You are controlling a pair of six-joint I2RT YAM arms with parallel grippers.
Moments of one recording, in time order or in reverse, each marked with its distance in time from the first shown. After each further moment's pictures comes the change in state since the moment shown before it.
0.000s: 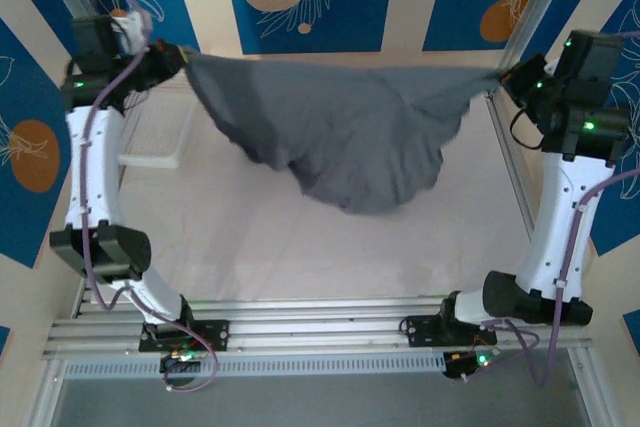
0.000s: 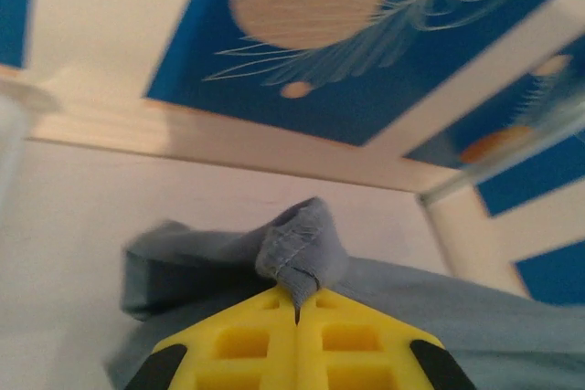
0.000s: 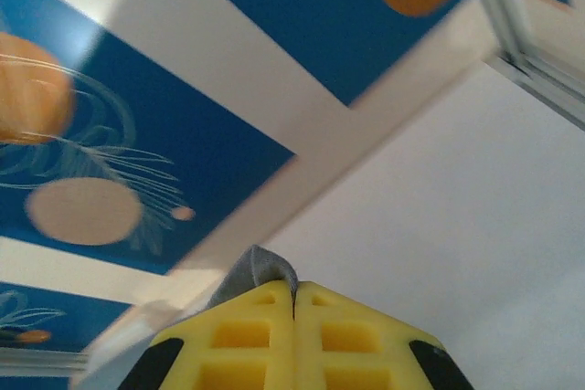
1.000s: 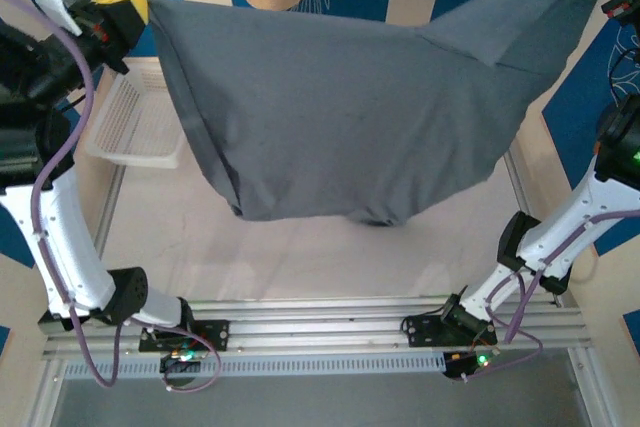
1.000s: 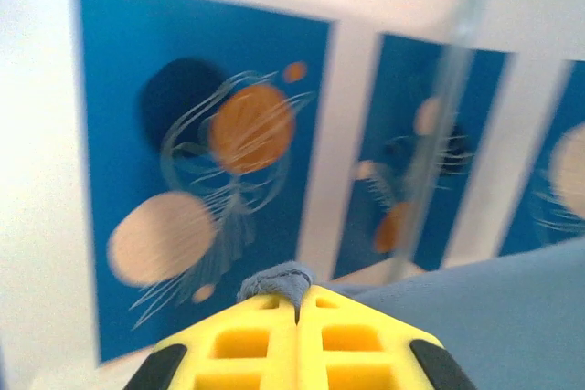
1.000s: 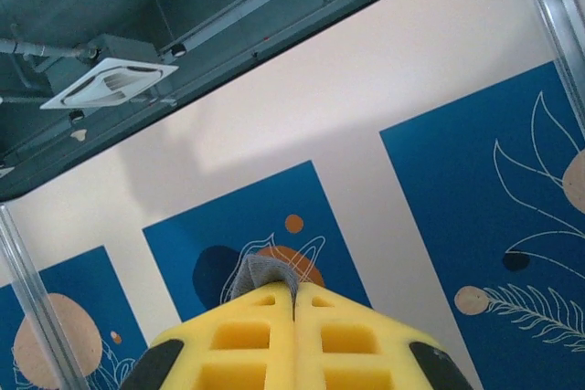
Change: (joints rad) left arm -0.018 -0.159 0.337 0.036 -0.014 0.146; right arm -0.398 0.351 0.904 0.320 -0.522 0.093
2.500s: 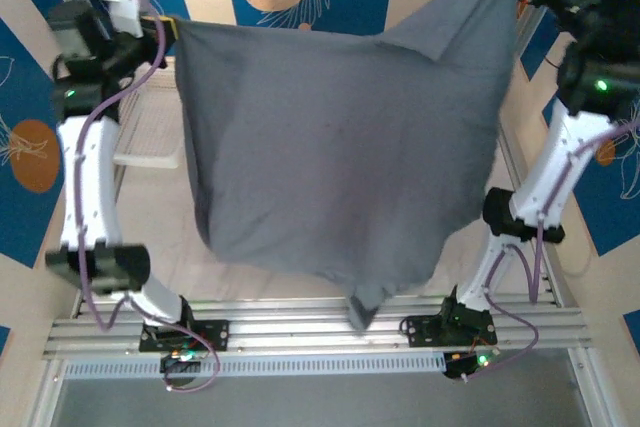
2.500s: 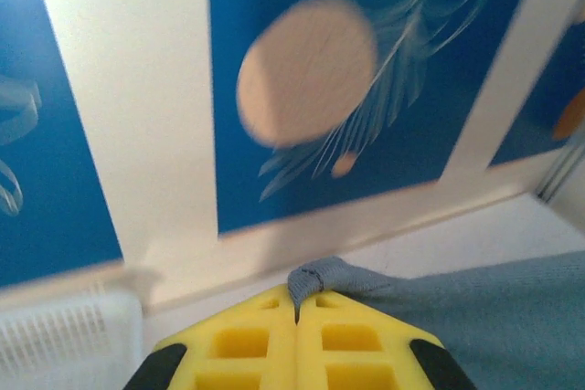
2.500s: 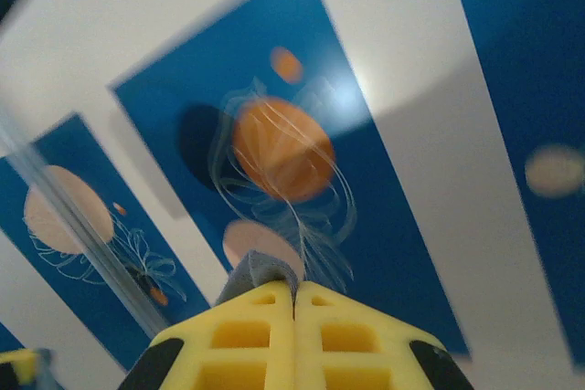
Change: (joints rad) left arm -0.025 0.217 -0.429 0.269 -0.145 0.241; right arm 0.353 0.317 -0.011 -0.082 0.038 -0.207
